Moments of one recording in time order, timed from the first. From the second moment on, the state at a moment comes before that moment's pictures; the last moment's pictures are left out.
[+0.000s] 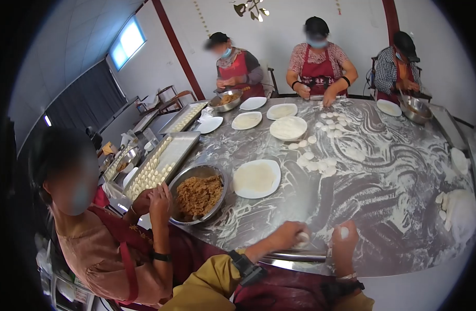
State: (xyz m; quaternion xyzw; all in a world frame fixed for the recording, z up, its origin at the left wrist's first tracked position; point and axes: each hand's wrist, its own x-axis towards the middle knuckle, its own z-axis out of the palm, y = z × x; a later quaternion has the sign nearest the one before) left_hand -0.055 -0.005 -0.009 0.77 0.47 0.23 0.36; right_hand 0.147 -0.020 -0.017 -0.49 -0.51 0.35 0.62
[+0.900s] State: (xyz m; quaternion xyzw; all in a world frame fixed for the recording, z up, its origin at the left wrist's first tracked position) left_hand -0.014 -0.048 -0.040 0.78 0.50 0.33 0.16; right_hand 0.170 -0.010 -0.050 -0.53 -0.54 0.27 0.59
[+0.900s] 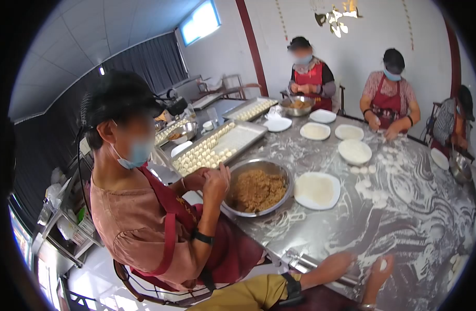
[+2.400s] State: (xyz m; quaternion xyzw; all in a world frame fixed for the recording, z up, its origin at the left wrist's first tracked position) left_hand -0.024 -0.033 -0.073 0.83 0.48 0.25 0.15; right_hand 0.164 -0.016 -0.051 -0.57 -0.55 0.21 0.57
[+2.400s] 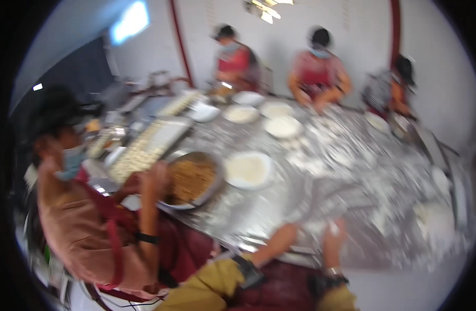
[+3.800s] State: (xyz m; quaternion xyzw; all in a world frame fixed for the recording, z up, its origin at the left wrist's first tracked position) left_hand -0.019 -0.007 -0.002 0.80 0.50 0.15 0.31; right_hand 0.149 -0.017 -0.015 -0.56 -0.58 0.20 0.55
